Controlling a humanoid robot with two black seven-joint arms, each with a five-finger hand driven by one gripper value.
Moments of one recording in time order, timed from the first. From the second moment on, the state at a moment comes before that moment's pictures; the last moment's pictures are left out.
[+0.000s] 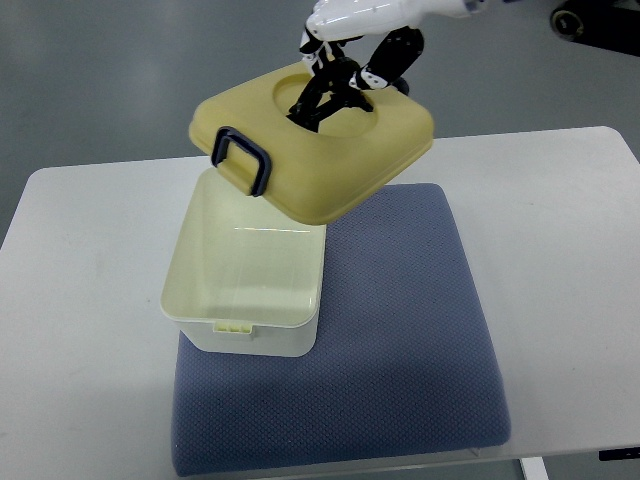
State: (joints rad) left arm -0.03 0.00 -0.01 -0.29 0.10 0.01 0.14; right arm 1.98 -0.56 -0.46 1.22 -1.25 0.08 0.51
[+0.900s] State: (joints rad) left arm -0.03 0.00 0.00 -0.30 0.10 0.00 0.14; right arm 1.52 -0.73 -0.55 1.25 -1.31 -0.03 0.57
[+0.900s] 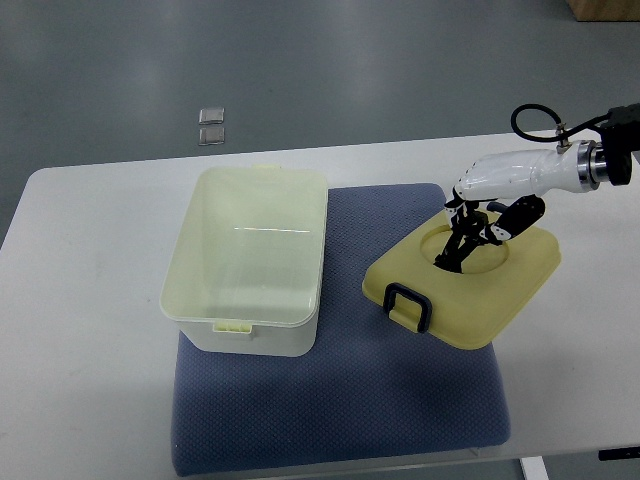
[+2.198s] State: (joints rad) left arm -0.03 0.00 0.00 -0.30 0.10 0.01 0.14; right arm 1.34 -0.68 0.24 1.00 -0.50 0.18 0.28
